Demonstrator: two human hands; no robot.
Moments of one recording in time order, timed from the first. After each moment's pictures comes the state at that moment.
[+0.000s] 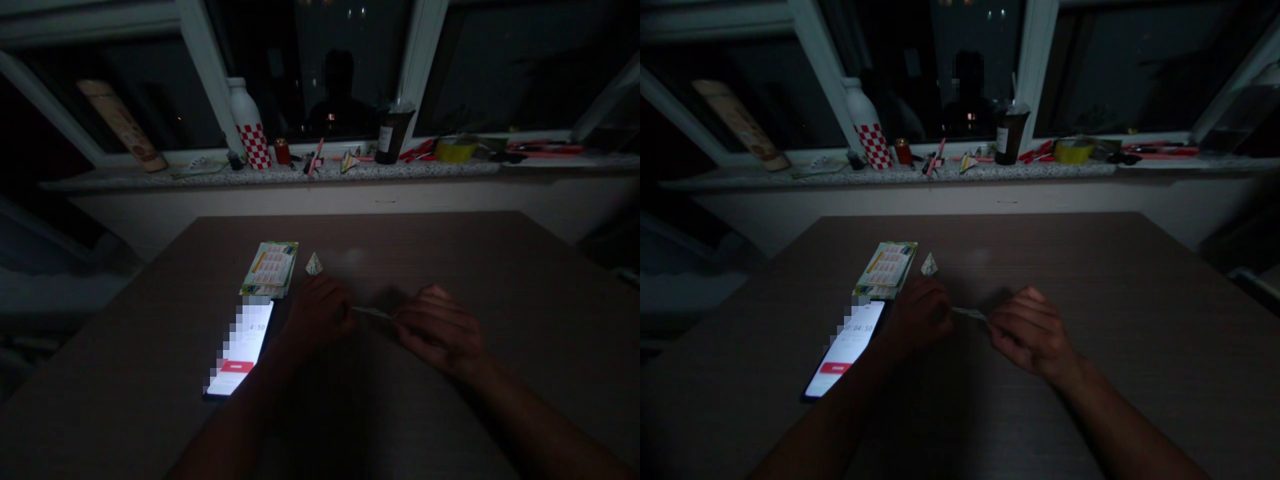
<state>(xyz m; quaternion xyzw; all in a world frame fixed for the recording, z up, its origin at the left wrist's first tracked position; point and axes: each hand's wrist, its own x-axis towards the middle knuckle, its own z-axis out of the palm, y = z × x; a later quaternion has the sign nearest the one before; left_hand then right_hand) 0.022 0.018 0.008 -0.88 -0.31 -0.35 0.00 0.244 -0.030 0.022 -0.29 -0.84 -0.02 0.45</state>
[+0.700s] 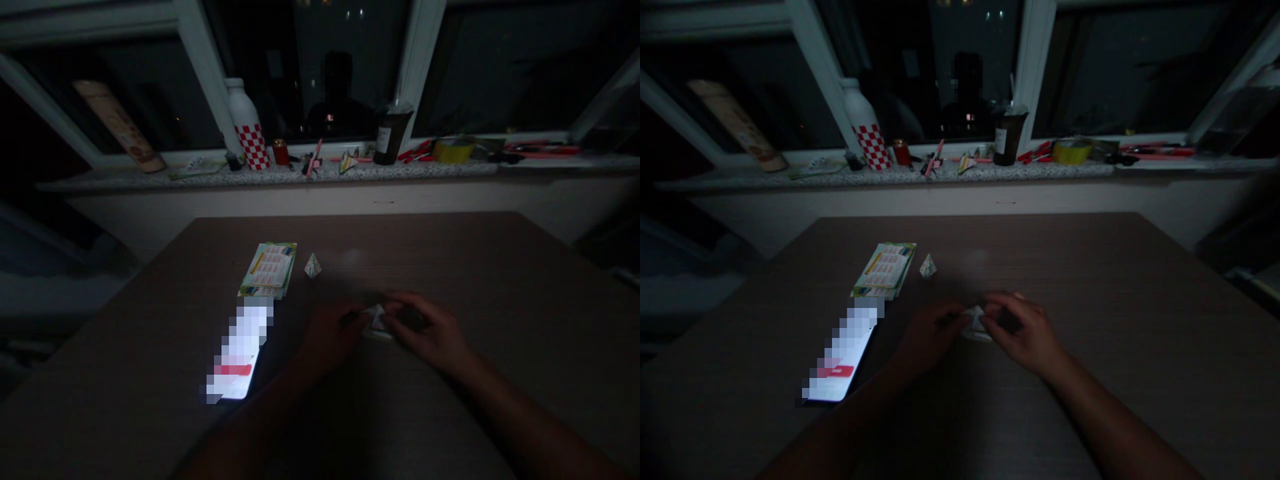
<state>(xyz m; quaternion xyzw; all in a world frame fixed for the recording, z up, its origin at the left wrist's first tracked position) 0.044 -0.005 0.001 -0.76 -0.43 -0.31 -0.38 0.240 -0.025 -0.008 -0.44 -0.75 0.15 0.47</state>
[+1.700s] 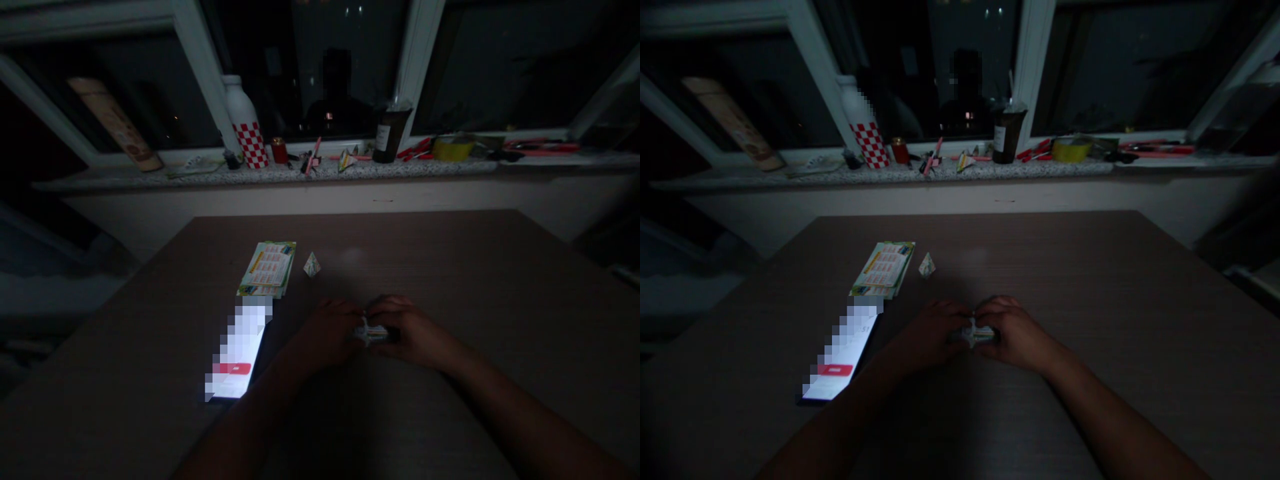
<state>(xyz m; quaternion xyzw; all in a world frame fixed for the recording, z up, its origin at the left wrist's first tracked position) 0.029 0.007 -0.010 -0.93 -0.32 -0.11 -0.16 0.241 -0.014 -0.017 -0.40 -0.87 0.18 0.22</state>
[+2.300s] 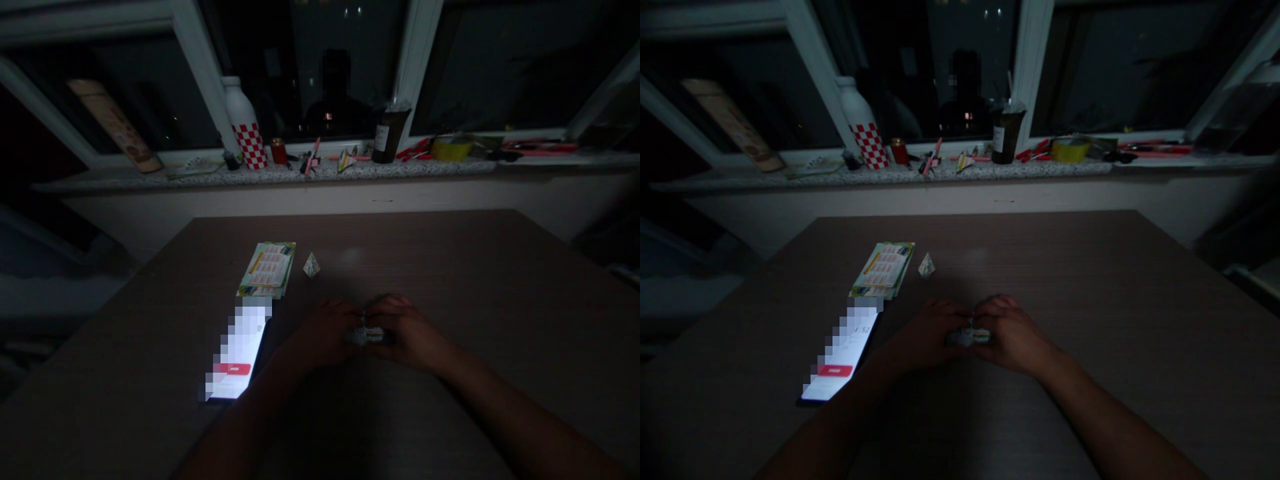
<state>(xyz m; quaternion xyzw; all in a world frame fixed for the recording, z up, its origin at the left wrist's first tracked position) 0.028 0.008 -0.006 -0.93 -0.30 -0.12 -0.18 0.236 -0.017 -0.016 -0.41 -0.88 0.14 0.21</state>
